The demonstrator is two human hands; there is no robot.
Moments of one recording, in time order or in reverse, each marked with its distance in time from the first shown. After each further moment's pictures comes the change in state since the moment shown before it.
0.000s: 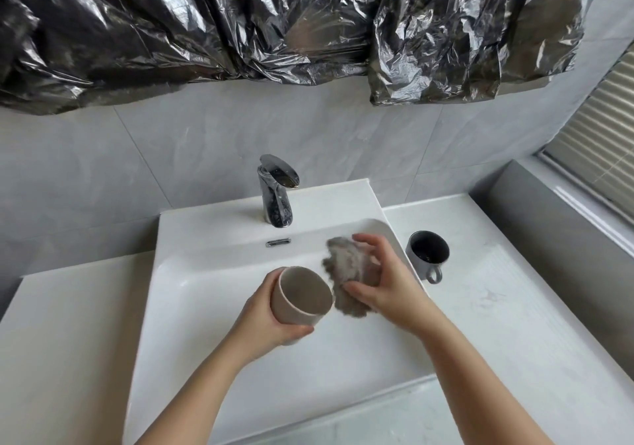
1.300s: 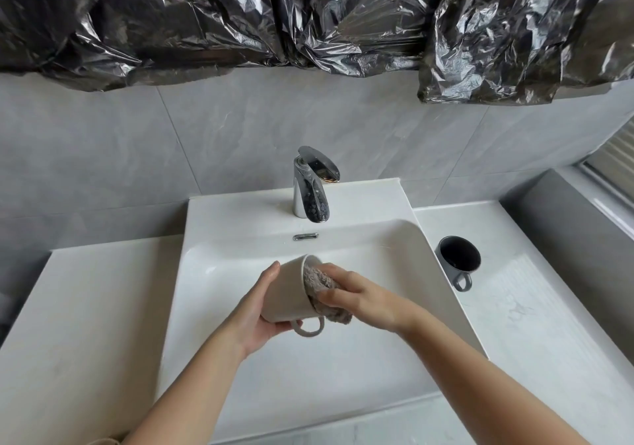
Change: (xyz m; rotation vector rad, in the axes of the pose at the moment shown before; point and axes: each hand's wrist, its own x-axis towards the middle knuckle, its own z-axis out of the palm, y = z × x) left_hand 0.004 -0.016 -0.036 -0.882 0.026 -0.564; right_hand 0.035 -0.008 0.064 0.048 -0.559 0.087
